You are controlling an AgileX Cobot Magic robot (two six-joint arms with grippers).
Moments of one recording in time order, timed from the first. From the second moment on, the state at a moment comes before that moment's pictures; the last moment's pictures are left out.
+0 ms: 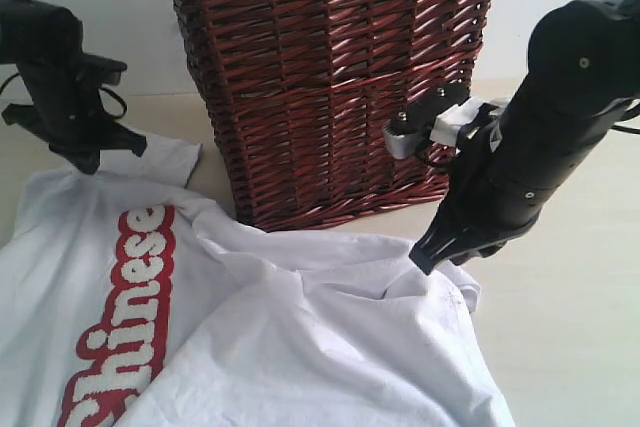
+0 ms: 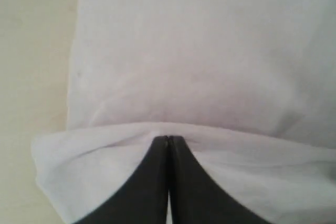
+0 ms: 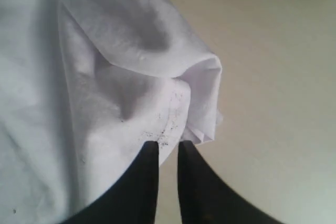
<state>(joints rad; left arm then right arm) -0.14 2.31 -1.80 0.20 0.92 -0.03 0.49 1.63 -1.01 0.03 0.79 -0.21</state>
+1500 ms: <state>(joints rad) -0.19 1.80 -1.17 -0.19 0.97 0.28 0.44 1.71 -1.05 -0.17 0.65 -0.27</state>
